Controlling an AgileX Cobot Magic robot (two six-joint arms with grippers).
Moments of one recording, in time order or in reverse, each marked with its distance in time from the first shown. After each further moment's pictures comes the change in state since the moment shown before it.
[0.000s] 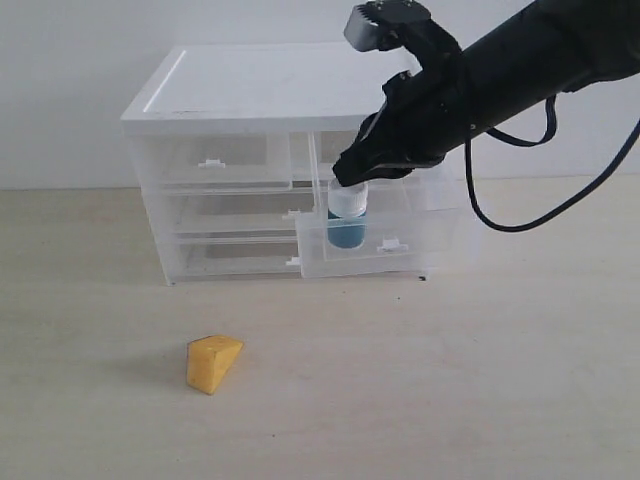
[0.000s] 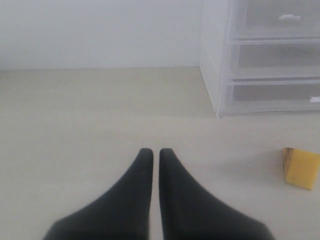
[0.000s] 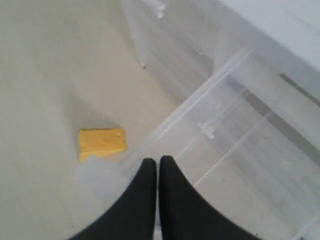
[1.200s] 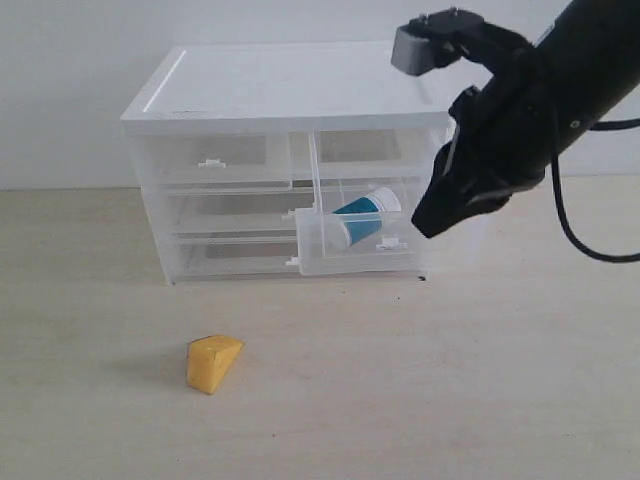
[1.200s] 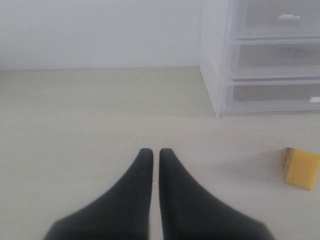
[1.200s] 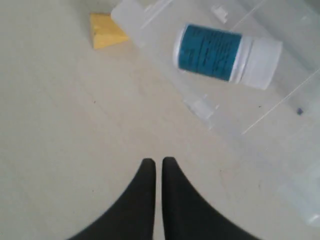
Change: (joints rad) left arm 0.000 0.000 0.000 0.000 0.000 0.000; right arm 0.000 -0.183 0.066 -0.357 0.285 0.248
